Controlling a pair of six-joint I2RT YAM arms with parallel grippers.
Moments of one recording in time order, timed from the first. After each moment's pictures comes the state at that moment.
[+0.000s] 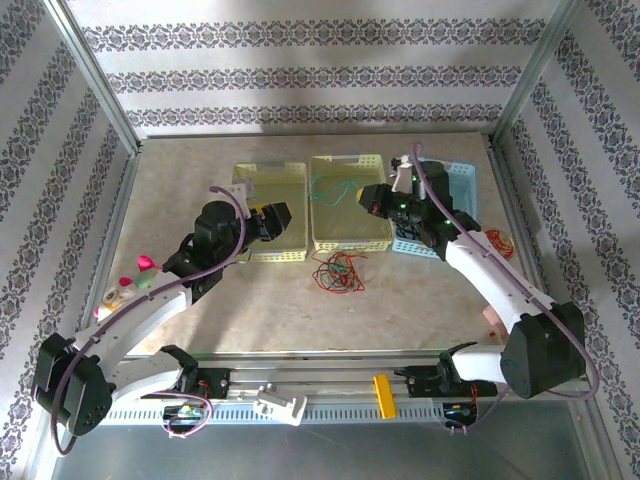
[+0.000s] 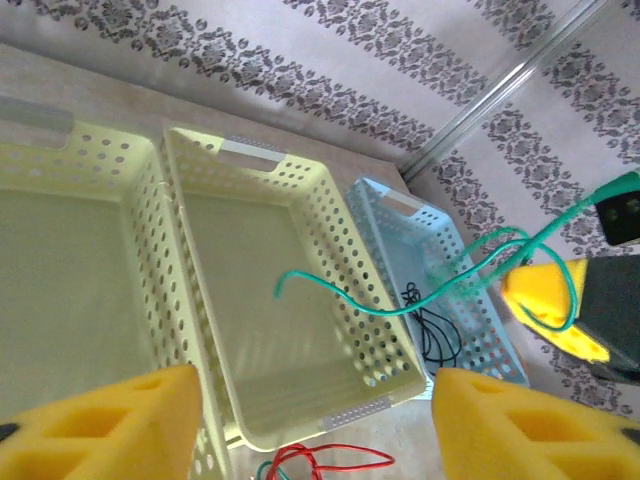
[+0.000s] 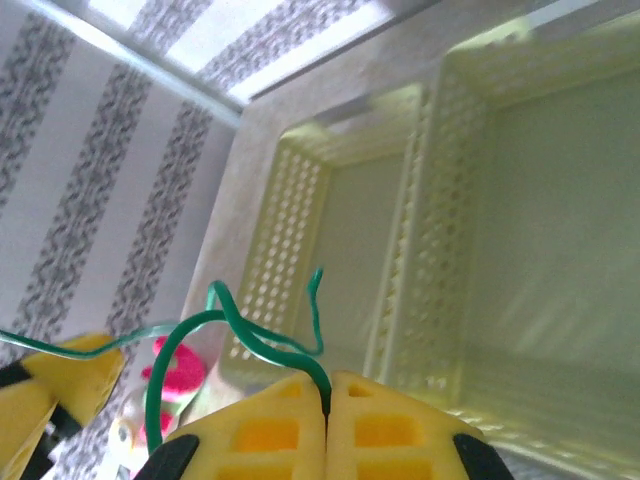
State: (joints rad) left arm -0.50 1.10 0.77 0.07 0.06 -0.64; right arm 0.31 1.30 0.99 -0.16 -0.48 0.71
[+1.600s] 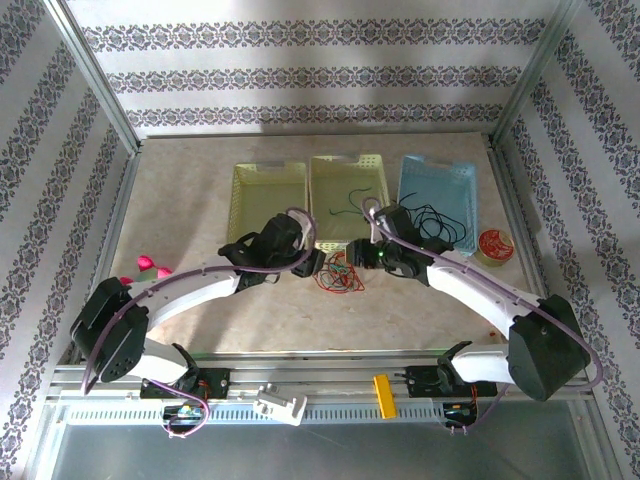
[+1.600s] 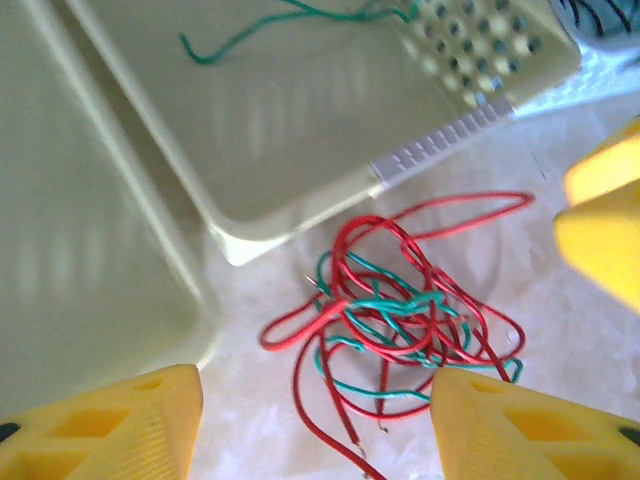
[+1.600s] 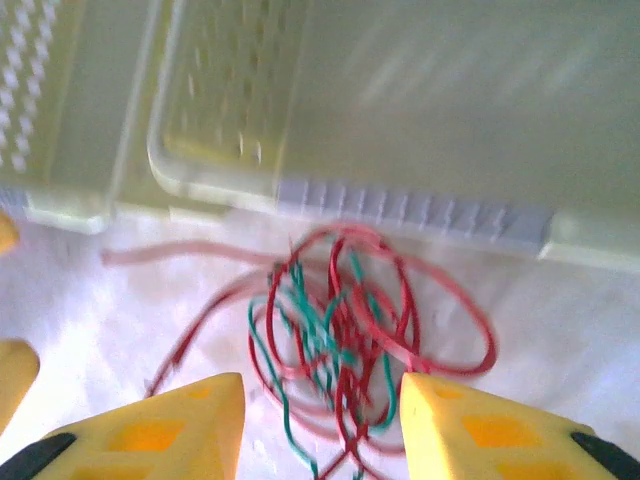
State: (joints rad) left arm -0.75 1.44 0.90 -0.24 0.00 -0.30; right arm 0.54 1.30 0.81 -0.42 -0.21 0.49
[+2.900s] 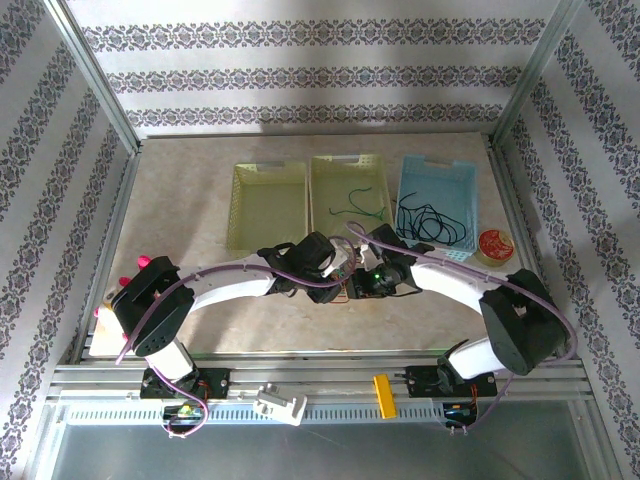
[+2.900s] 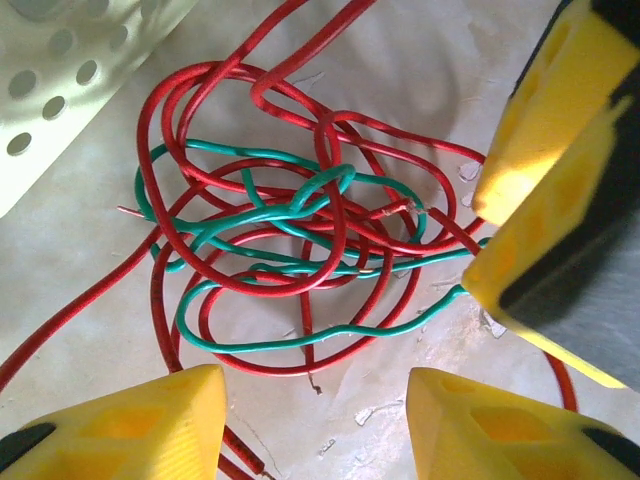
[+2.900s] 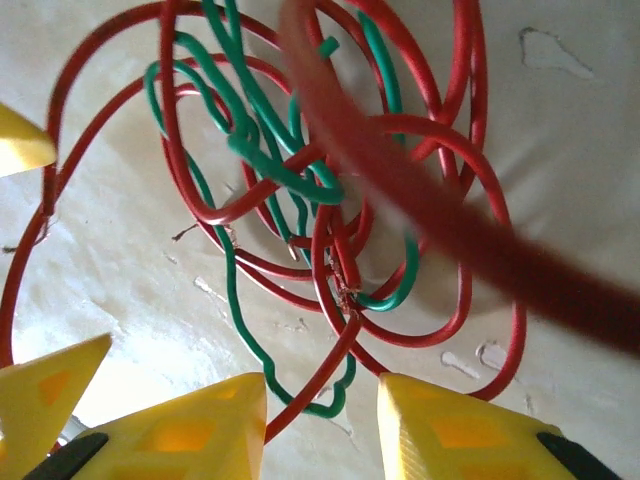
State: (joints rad) left arm -0.87 1.66 1.00 -0.34 0.07 -0.08; right arm 0.56 1.43 0.72 -0.50 -0.41 0.44
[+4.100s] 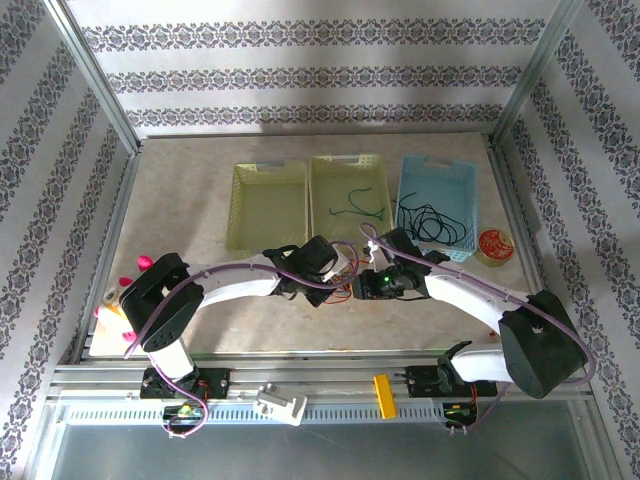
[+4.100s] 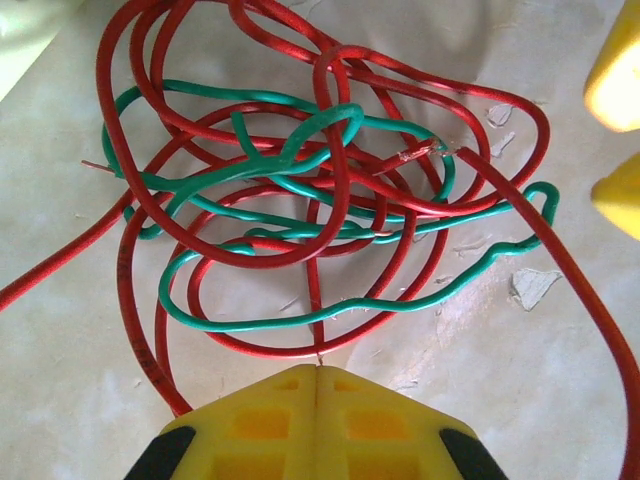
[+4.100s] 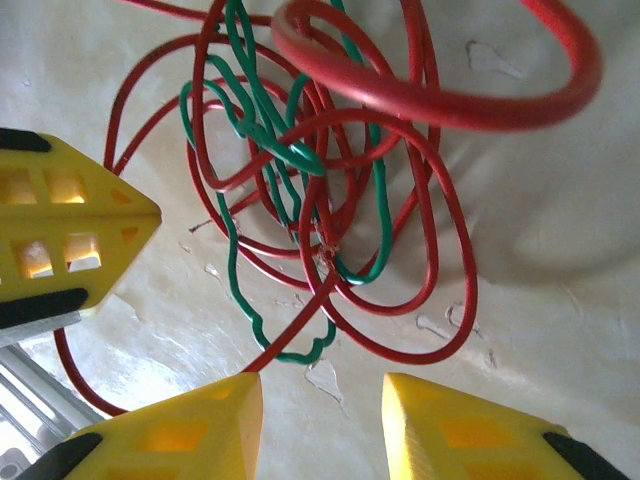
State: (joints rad) left arm -0.88 1.71 1.01 -0.38 0.07 -0.07; right arm 0.53 1.31 0.65 -0.47 -0.41 0.45
